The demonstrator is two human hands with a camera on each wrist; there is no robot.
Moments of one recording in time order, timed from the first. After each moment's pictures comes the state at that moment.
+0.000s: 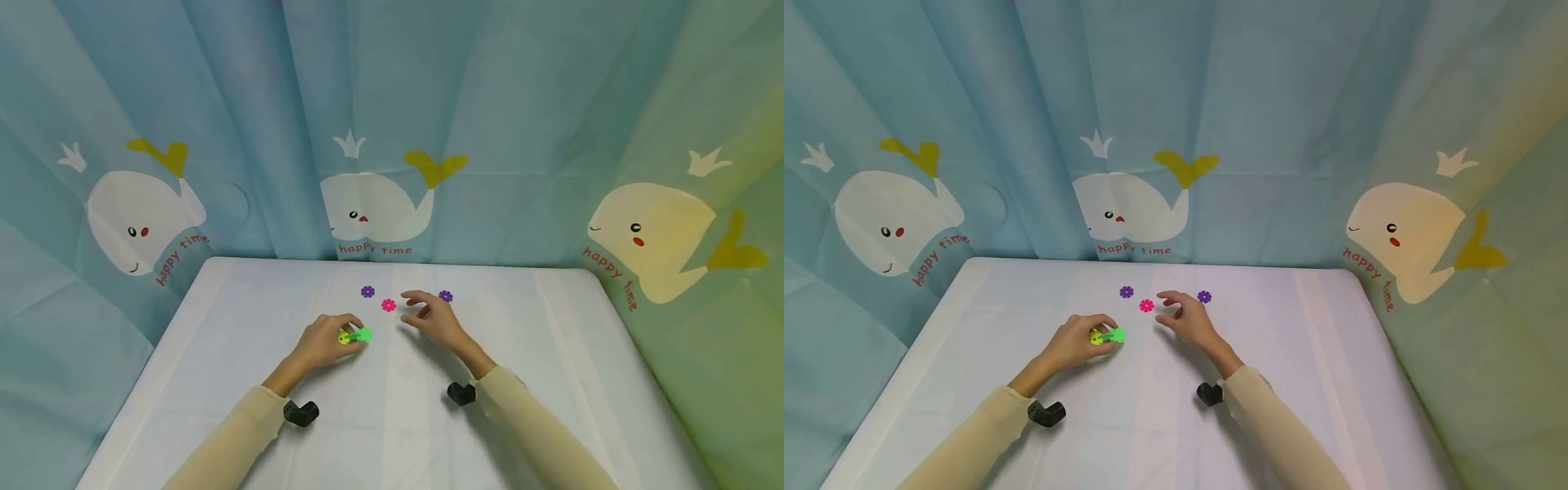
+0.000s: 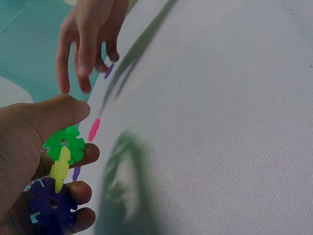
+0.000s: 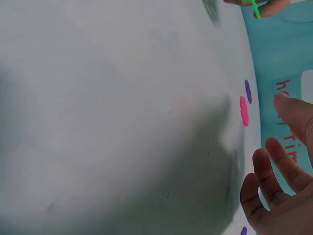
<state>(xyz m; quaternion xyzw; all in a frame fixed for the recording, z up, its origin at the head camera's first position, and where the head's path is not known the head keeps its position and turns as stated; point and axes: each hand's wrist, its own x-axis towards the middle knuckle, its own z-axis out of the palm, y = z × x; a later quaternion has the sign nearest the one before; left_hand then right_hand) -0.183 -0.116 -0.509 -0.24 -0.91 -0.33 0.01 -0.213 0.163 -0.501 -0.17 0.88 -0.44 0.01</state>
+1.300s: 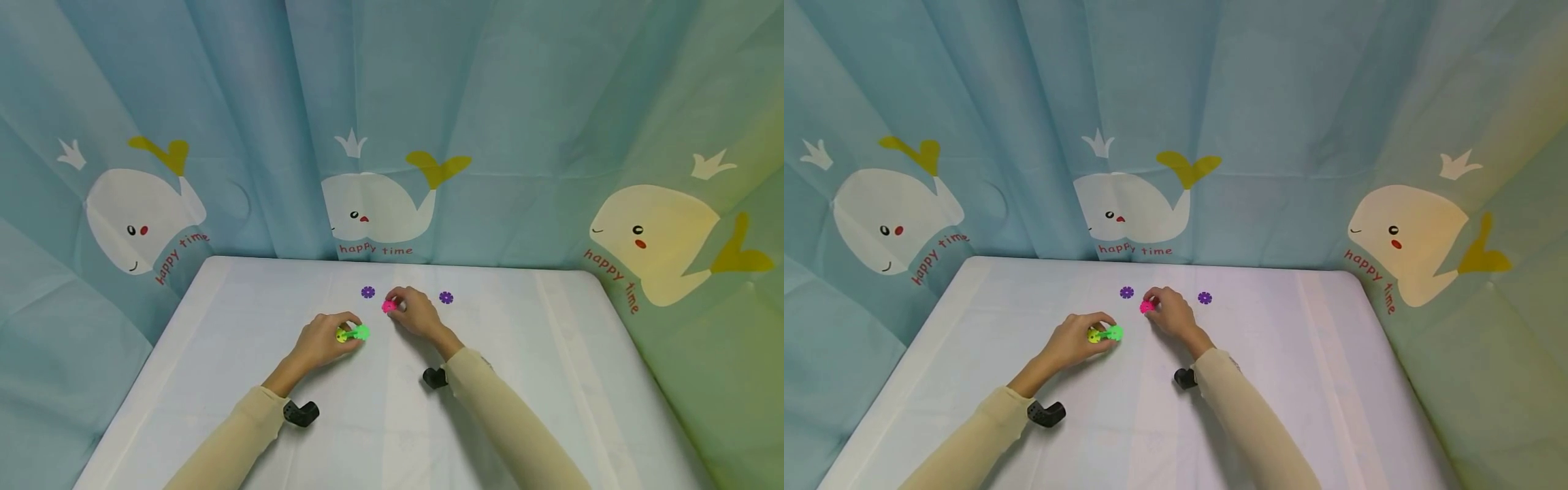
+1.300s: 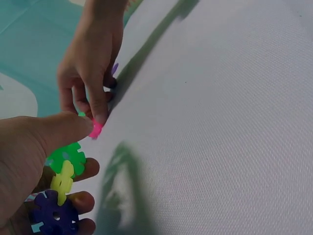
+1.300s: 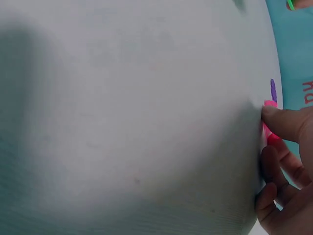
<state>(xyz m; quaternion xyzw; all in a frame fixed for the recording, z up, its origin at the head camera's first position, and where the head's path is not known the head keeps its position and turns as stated) -0.186 -0.118 -0.509 -0.22 -0.92 -0.33 0.03 -0.249 0.125 -0.518 -0.16 0.93 -0.33 0.02</state>
